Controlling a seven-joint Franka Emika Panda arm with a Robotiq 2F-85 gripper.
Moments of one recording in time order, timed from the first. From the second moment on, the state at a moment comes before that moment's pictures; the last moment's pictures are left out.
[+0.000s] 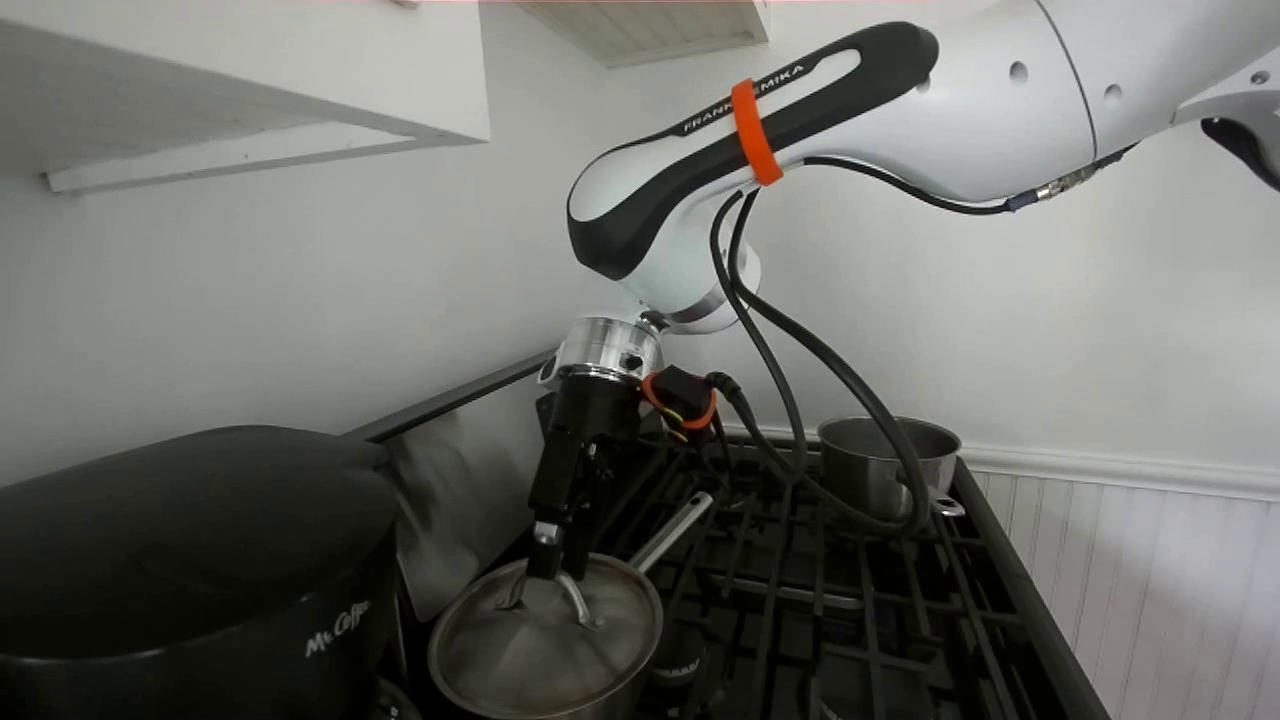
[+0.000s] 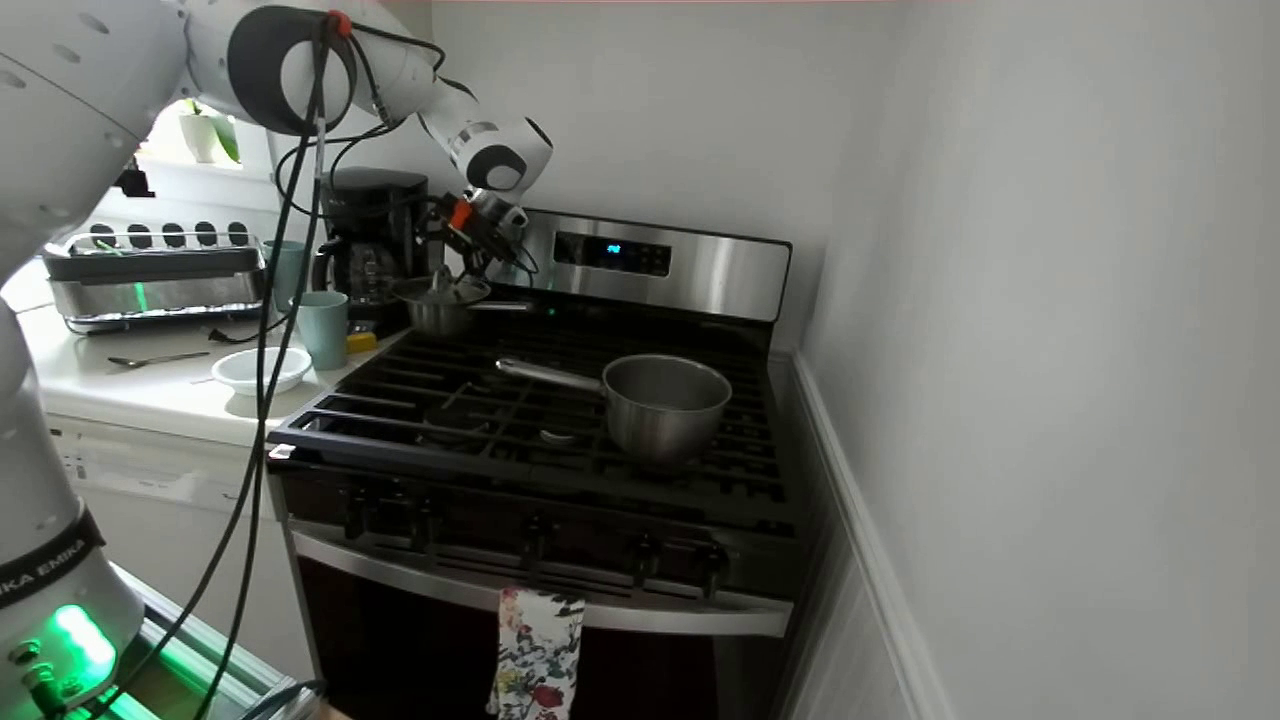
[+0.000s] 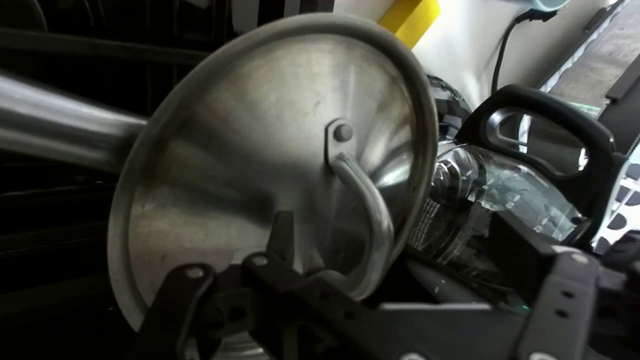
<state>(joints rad) -0.15 0.68 0.22 -1.33 0.48 1.83 -0.58</state>
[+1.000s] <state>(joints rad) -0.17 0.70 0.21 -1.33 0.51 1.81 -0.58</state>
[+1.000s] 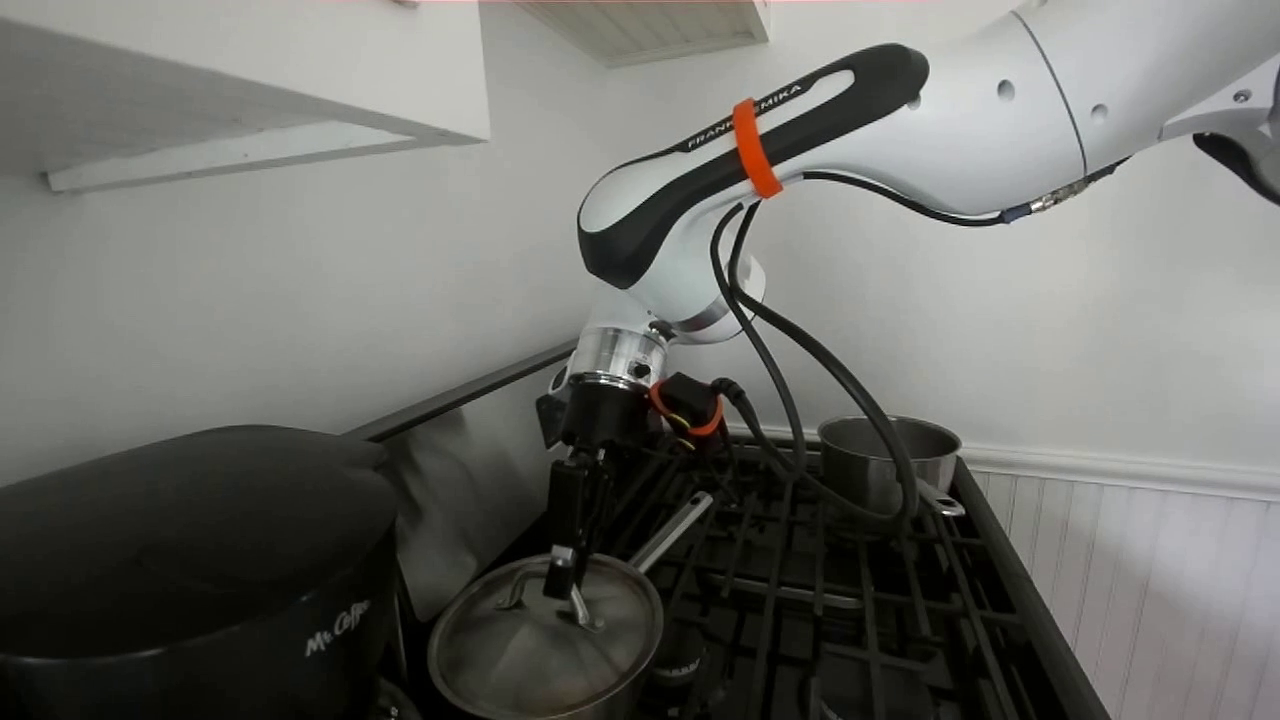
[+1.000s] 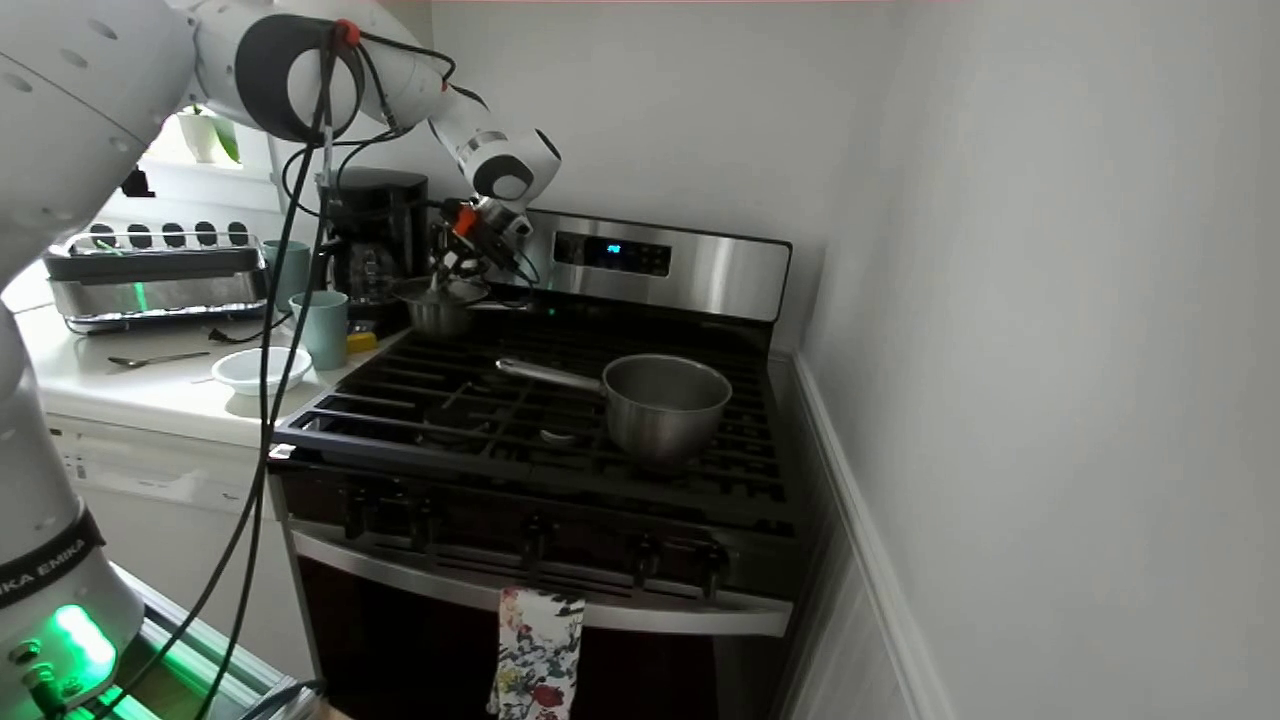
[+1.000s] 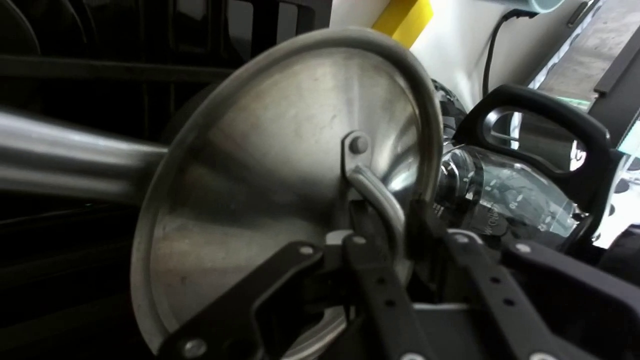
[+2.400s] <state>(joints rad) -0.19 0.73 0.21 -1.30 0.62 1.81 -0.49</state>
